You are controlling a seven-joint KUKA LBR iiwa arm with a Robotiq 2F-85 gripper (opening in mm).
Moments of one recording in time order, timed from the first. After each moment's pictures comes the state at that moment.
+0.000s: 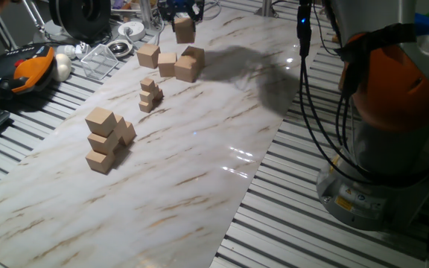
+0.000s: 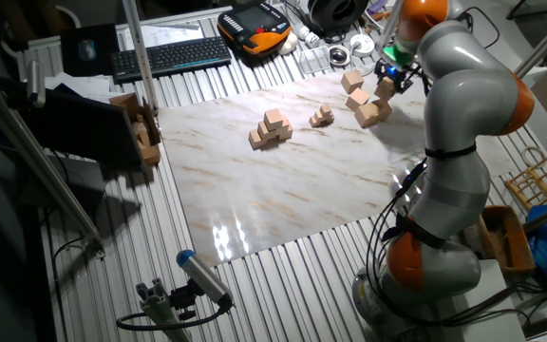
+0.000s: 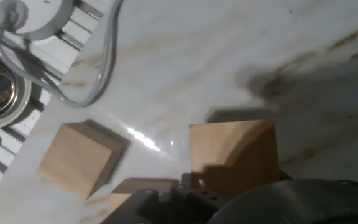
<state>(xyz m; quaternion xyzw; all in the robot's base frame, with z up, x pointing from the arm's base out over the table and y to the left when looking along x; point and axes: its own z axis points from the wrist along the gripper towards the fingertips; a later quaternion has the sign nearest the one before) 0.637 -0.249 0.163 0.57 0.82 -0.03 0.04</state>
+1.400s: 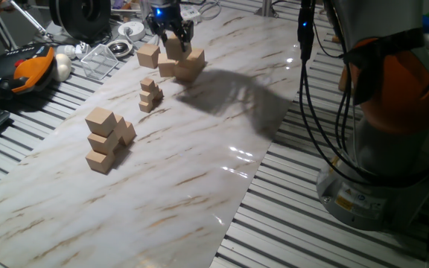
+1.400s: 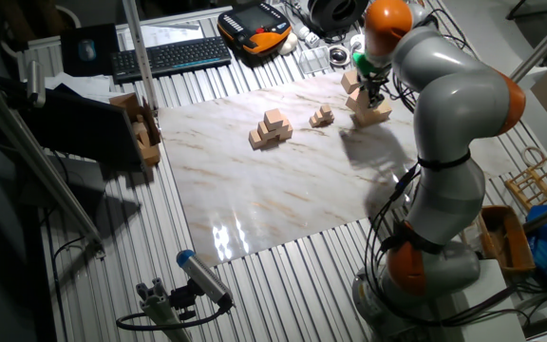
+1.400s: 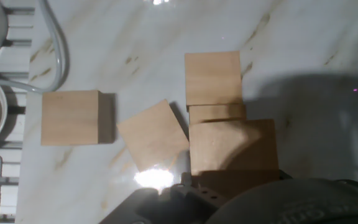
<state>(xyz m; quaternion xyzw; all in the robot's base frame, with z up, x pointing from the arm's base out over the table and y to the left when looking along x) 0.615 -0.164 0.153 0.69 0.72 -0.05 0.07</state>
